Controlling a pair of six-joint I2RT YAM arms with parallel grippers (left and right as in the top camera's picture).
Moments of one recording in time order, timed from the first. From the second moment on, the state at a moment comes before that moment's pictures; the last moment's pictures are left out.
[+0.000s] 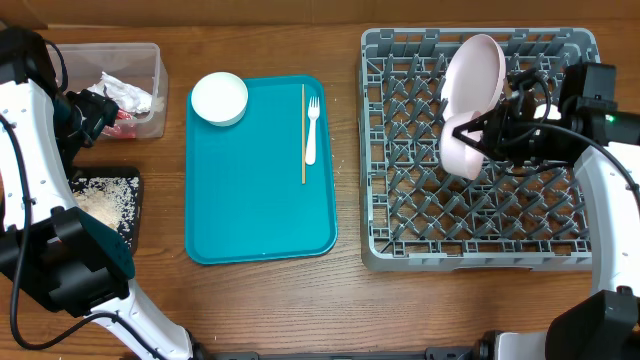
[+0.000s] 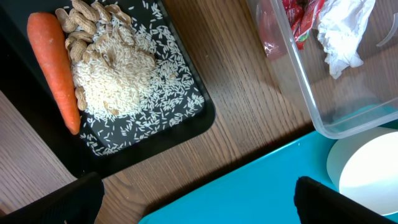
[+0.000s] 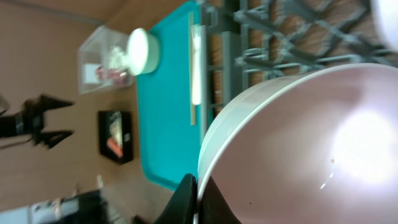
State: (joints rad) left arm 0.41 2.01 2.02 -1.43 -0.04 -0.73; right arm -0.20 1.56 1.39 -1.03 -0.86 0.13
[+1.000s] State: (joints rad) left arm 0.41 2.01 2.02 -1.43 -0.04 -0.73; right arm -0.24 1.56 1.19 -0.87 -1.20 0.08
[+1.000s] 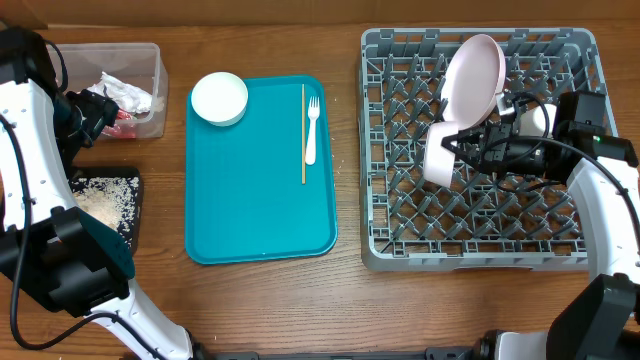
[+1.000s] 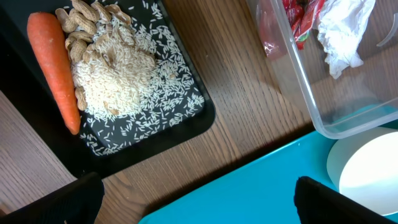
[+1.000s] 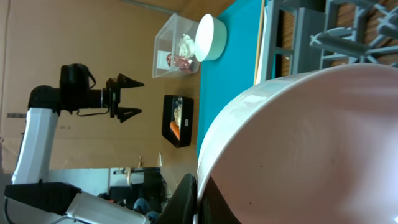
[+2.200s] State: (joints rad) left arm 0.41 2.01 2.02 -1.43 -0.04 -0.73; right arm -0.36 1.56 1.12 -0.86 -1.04 0.18
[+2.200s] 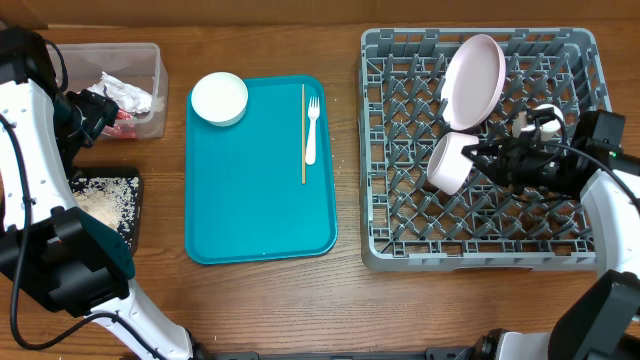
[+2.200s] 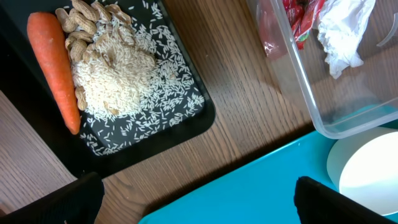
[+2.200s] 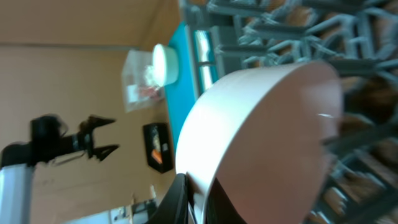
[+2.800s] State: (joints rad) left arm 0.41 2.01 2.02 -1.43 -0.04 -0.73; right arm -0.39 1.57 1.64 -1.34 -0.24 0.37
